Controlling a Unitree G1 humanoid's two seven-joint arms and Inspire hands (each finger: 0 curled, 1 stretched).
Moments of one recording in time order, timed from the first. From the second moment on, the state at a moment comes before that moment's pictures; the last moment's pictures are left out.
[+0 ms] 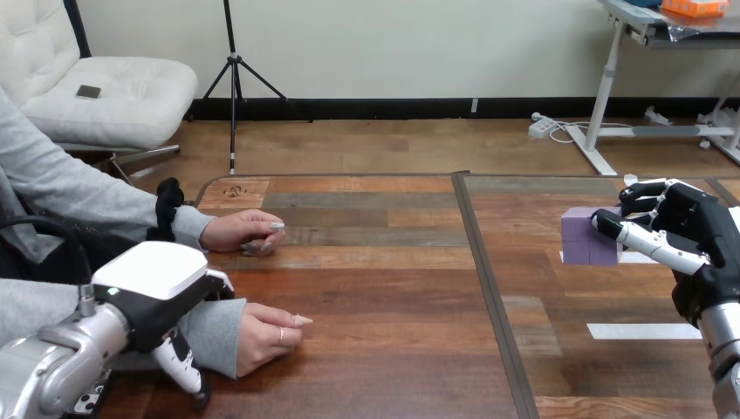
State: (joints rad) left arm -0.20 0.77 -0.24 0.29 0.86 -0.26 -0.23; right arm -0.41 -0.40 -0.33 0.96 0.24 -0.49 0.33
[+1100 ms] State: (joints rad) left arm -0.30 0.74 -0.34 0.45 0.92 -0.23 -0.07; right arm -0.41 -0.40 -0.34 0.96 0.28 -0.49 0.34
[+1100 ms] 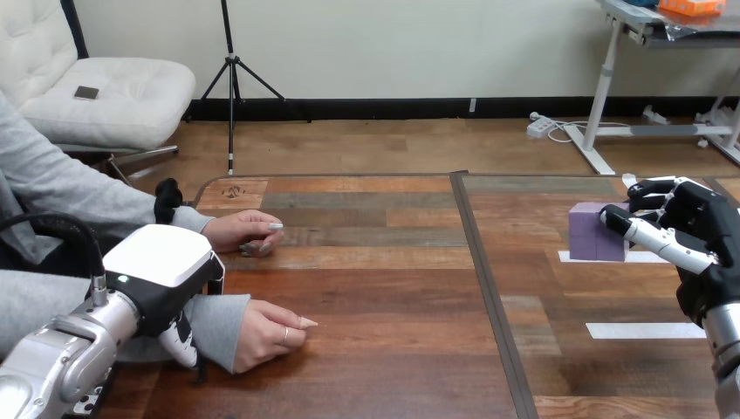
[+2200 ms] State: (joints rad) left arm -0.33 0.73 -0.34 0.51 0.86 -0.23 -0.05; right arm -0.41 -0.40 -0.34 0.96 0.28 -0.48 0.34
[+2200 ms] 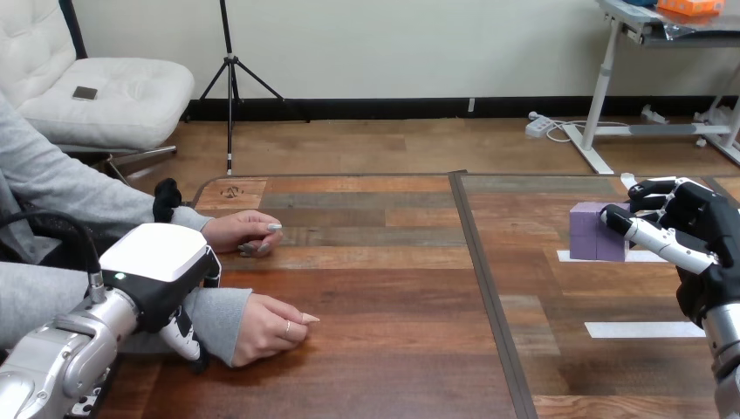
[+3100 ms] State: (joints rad) left arm -0.28 0.73 -0.32 0.41 0.75 -0.14 -0.12; right arm -0.41 -0.37 -0.33 0.95 0.26 -0.50 0.31
